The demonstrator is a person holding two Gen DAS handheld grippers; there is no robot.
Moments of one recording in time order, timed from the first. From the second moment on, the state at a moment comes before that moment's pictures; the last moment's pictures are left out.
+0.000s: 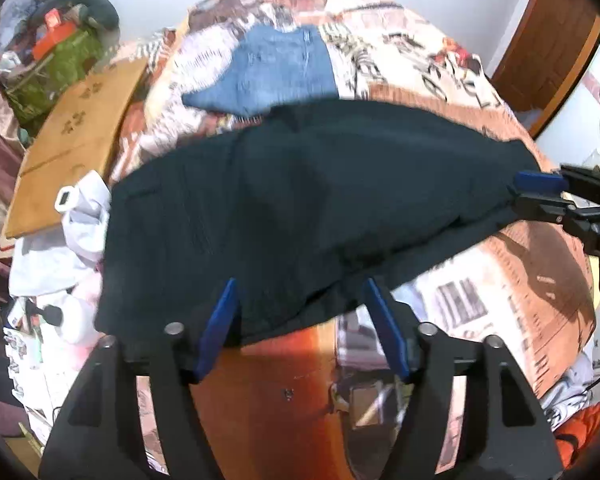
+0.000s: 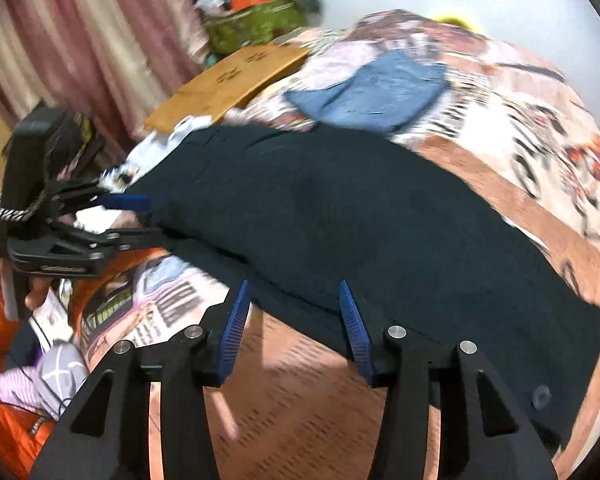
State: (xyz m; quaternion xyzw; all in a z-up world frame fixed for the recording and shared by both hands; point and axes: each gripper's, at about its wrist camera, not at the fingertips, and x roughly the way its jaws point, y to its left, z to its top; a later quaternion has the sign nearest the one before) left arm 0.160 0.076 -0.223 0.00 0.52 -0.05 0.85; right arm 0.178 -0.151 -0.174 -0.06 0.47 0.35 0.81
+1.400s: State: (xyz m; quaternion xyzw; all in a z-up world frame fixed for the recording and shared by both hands) left arm 0.259 0.012 -0.270 0.09 0.52 0.00 0.85; right arm 0.162 -0.447 -0.247 0.44 0.43 0.02 0.78
